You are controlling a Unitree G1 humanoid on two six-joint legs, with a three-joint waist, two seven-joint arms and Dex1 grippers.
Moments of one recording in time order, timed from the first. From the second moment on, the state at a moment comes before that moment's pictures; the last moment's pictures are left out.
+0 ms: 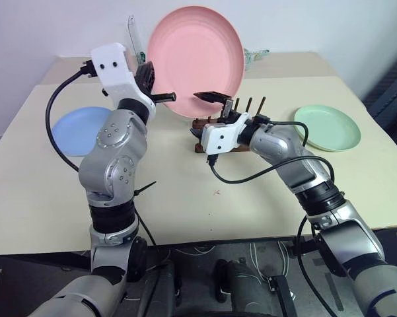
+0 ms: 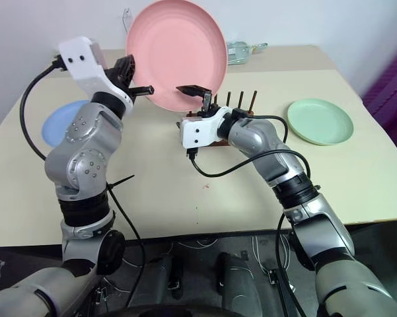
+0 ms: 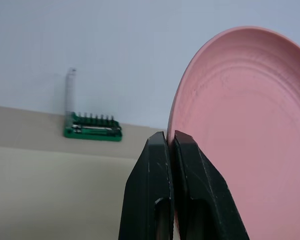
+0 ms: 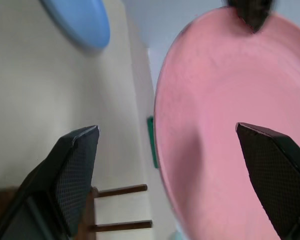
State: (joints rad) left arm -0.75 0.06 0.16 -0.35 -0.36 0.76 0.15; right arm -0.84 -0.47 0.38 0.23 -0.52 -0.34 0.46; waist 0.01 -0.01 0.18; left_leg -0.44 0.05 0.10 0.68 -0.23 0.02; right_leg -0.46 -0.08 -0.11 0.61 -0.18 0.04
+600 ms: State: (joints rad) left arm -0.75 -0.03 0.26 -0.37 -0.47 0.80 0.16; right arm -0.86 -0.49 0.38 0.29 -0.73 -0.35 0.21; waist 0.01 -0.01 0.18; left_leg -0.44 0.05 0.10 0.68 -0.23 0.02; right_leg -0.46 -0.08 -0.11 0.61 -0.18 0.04
